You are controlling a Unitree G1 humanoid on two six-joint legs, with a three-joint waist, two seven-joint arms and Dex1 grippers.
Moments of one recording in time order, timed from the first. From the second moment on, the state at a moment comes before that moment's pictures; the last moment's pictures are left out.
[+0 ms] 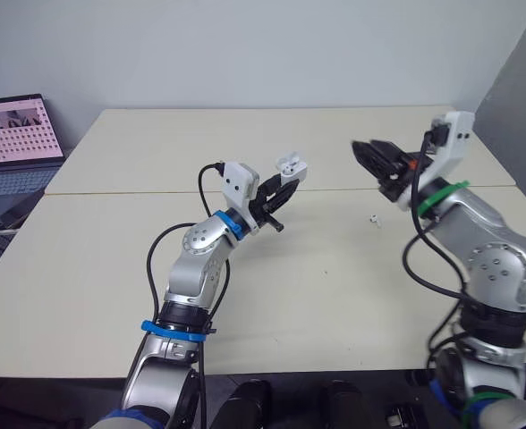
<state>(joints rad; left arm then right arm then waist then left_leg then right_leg) -0.59 0.17 -0.02 0.16 -0.30 0.13 -0.64 -0.59 -0.40 -0.28 -0.34 0.69 0.93 0.20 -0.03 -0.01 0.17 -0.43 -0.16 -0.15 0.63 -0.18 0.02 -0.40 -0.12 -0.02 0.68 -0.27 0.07</state>
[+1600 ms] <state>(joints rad) -0.53 0.16 -0.01 0.13 -0.29 0.13 -0.62 -0.44 -1.07 0.16 0.12 0.16 0.51 1.10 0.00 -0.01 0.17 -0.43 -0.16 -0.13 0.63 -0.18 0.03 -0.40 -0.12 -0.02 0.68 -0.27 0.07</state>
